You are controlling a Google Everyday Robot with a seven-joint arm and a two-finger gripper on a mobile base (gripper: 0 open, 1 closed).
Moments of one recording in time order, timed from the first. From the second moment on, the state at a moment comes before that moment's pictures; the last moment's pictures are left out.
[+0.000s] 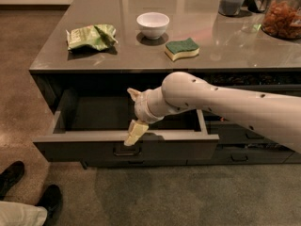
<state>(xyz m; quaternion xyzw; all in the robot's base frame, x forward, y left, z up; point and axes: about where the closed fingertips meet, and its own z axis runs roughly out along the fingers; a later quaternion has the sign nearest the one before) 0.582 0.072 0.715 -0.69 0.61 0.11 0.38</state>
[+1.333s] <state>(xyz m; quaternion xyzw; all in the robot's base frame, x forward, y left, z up) 0.600 0.075 0.709 -0.69 0.61 0.13 0.37</state>
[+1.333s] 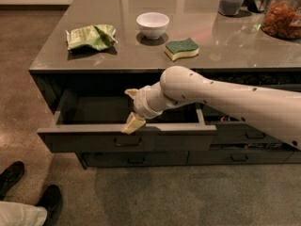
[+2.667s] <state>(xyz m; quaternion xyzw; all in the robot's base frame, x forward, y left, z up) 0.639 0.062 0.700 -0.67 0.63 0.13 0.37</state>
